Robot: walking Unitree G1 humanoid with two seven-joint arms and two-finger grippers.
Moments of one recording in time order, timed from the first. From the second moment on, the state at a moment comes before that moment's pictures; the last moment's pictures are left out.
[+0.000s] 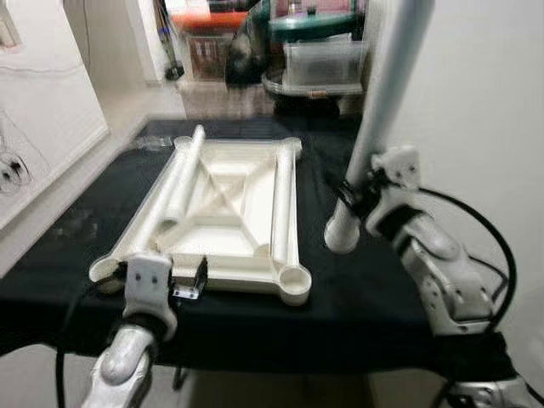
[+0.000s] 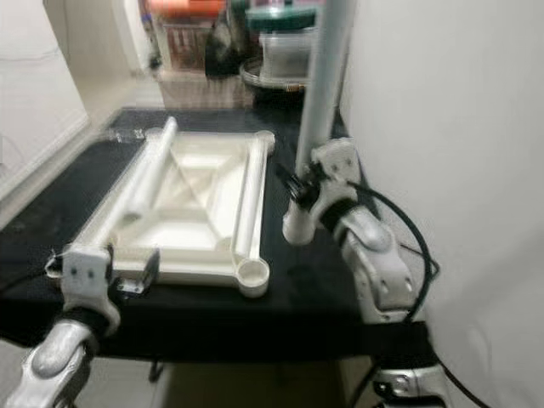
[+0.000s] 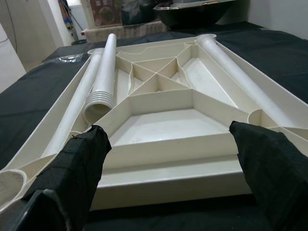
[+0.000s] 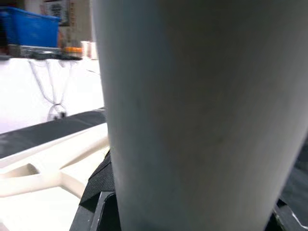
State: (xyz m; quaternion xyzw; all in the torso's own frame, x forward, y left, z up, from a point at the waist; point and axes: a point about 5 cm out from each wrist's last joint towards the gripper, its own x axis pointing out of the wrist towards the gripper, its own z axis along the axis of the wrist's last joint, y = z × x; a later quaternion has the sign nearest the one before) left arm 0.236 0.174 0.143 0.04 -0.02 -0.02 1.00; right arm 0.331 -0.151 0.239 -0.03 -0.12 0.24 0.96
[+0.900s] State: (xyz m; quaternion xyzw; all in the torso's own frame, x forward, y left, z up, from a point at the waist) left arm 0.243 0.181 0.146 0.04 -0.03 -0.04 1.00; right arm 0.321 -0.114 0.221 0.02 -0.09 0.27 0.96
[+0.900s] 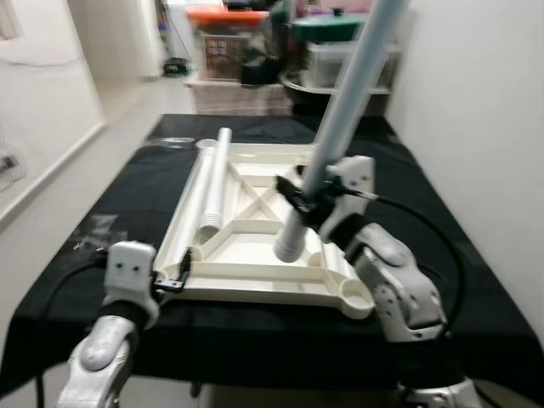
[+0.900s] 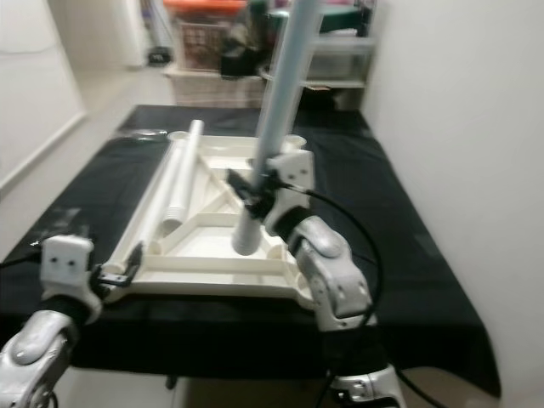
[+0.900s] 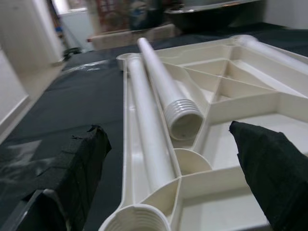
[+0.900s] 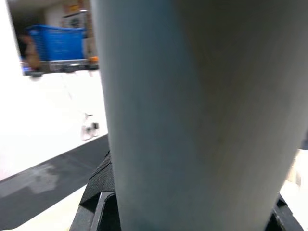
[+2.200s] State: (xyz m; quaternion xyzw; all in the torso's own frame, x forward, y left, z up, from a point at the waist) left arm 0.250 0.183 0.155 0.03 -0.06 -0.04 1.00; right arm 0.322 -0.118 0.218 -0.02 -0.11 0.22 0.97
